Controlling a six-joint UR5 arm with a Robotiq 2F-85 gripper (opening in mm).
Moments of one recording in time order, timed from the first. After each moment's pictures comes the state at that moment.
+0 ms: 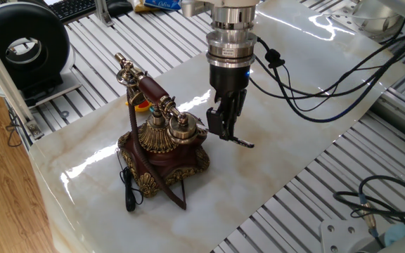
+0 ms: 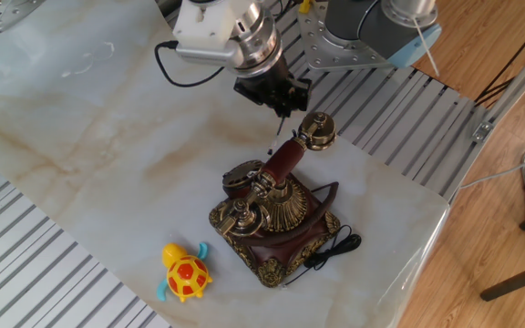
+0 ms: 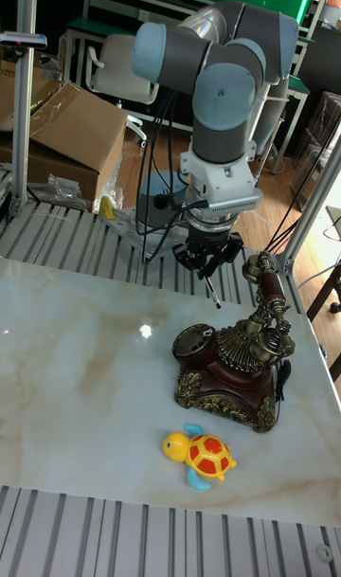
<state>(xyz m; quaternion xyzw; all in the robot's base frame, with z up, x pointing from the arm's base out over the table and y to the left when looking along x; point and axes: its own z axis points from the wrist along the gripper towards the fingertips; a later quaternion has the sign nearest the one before) 0.389 0.092 0.149 0.15 -0.97 -0.14 0.13</state>
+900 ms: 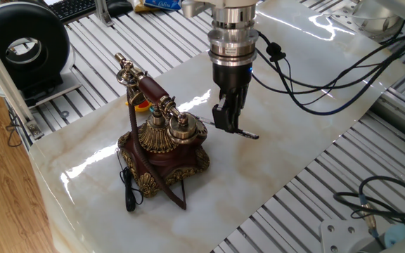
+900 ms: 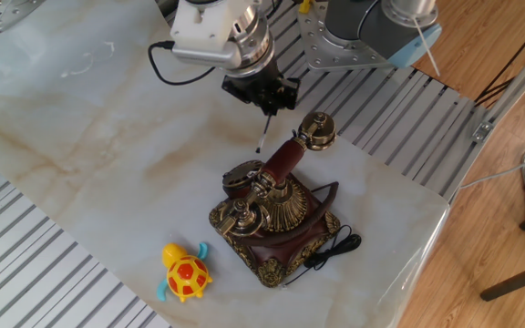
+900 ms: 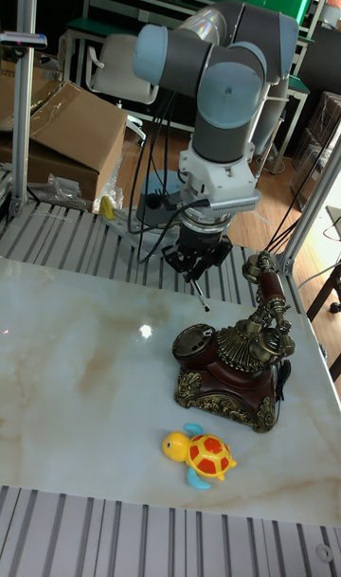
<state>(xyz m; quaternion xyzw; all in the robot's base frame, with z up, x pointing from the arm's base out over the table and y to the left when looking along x) 0.401 0.067 0.141 0.18 -0.97 -0.09 0.11</state>
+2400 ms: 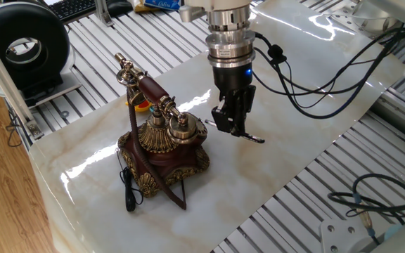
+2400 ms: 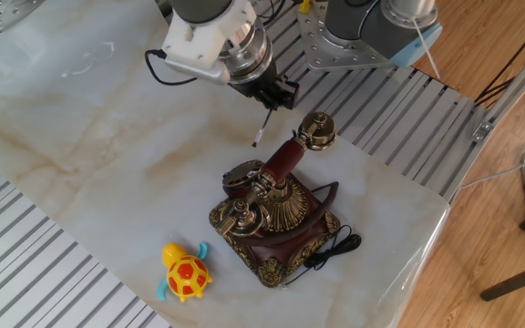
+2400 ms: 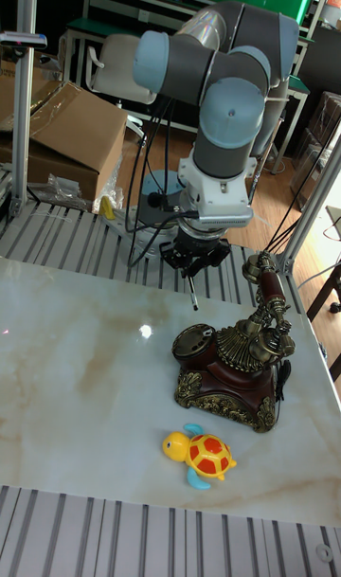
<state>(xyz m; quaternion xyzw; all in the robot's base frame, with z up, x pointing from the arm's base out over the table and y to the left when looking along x) 0.384 0.060 0.140 0.10 -0.98 -0.07 0.18</state>
